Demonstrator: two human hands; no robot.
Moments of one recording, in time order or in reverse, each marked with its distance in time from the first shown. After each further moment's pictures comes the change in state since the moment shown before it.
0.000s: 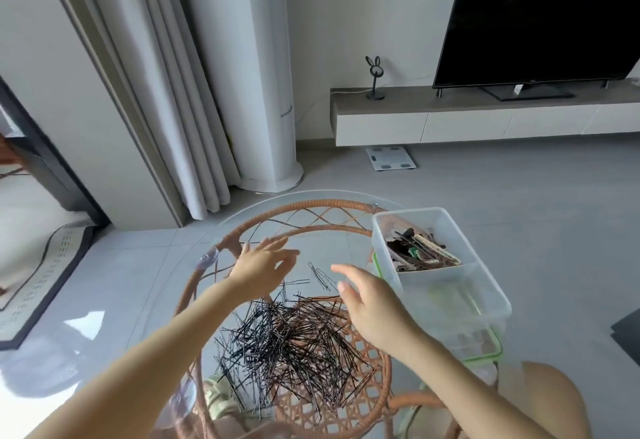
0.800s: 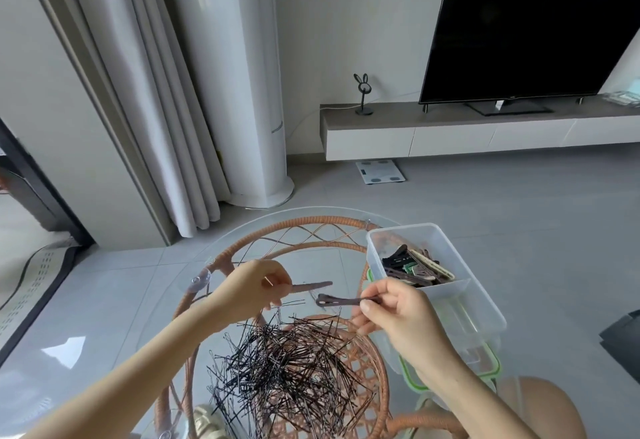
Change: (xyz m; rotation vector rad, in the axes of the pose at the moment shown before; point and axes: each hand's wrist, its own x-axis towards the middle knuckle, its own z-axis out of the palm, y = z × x) left_hand -0.040 0.020 -0.046 -0.439 0.014 -0.005; right_hand -0.020 -0.008 -0.027 0.576 0.188 0.268
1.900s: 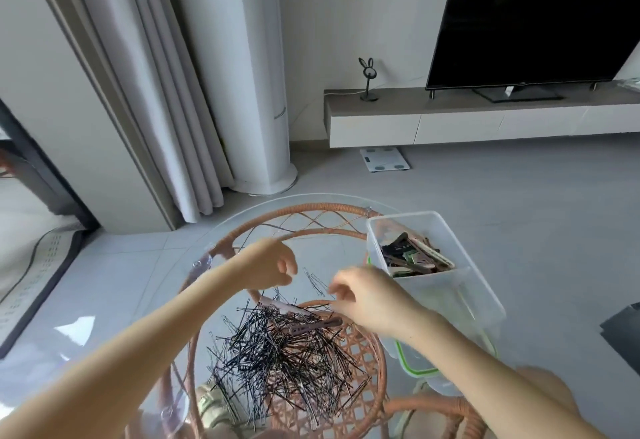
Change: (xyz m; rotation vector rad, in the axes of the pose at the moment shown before) left_hand 0.030 0.013 -0.001 0.398 -0.224 0.000; right_hand 0.035 -0.008 0.012 -0.914 -0.366 -0.251
